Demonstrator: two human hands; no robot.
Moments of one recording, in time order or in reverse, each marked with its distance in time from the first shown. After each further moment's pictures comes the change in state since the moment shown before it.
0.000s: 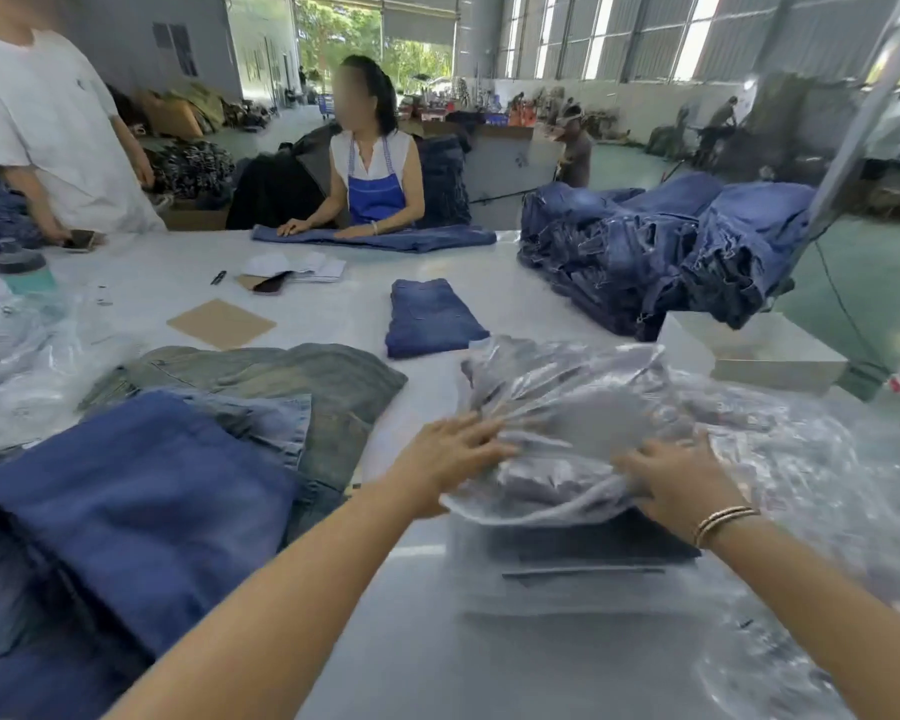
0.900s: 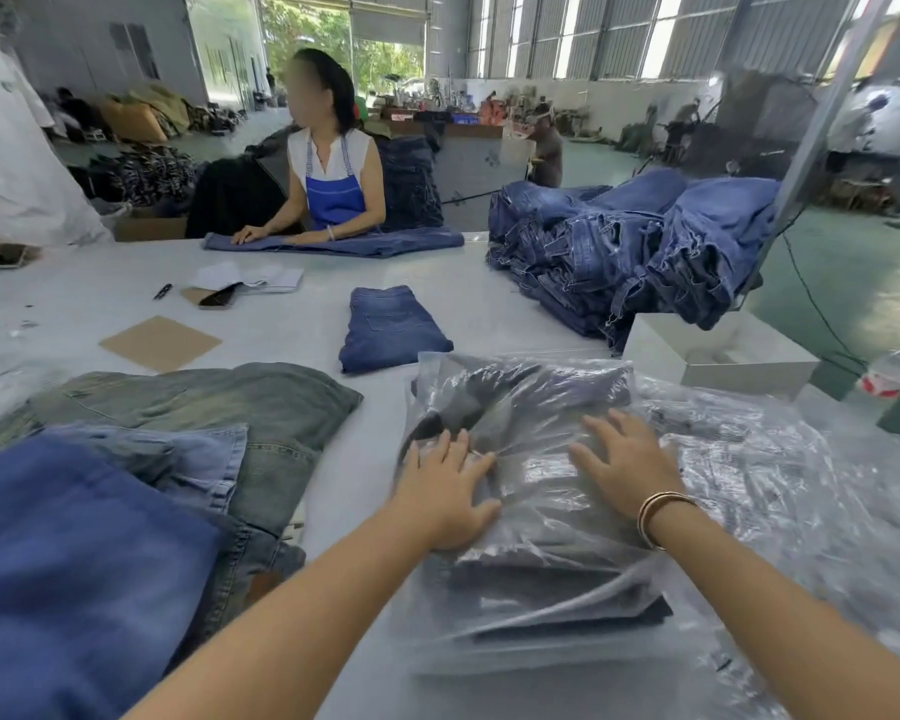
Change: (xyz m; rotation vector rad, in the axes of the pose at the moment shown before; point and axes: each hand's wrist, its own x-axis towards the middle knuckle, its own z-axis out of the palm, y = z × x) left_hand 0.078 0.027 0.041 -0.138 -0.346 -0.439; right_hand 0.086 0.037 0.076 0.550 0.088 0.294
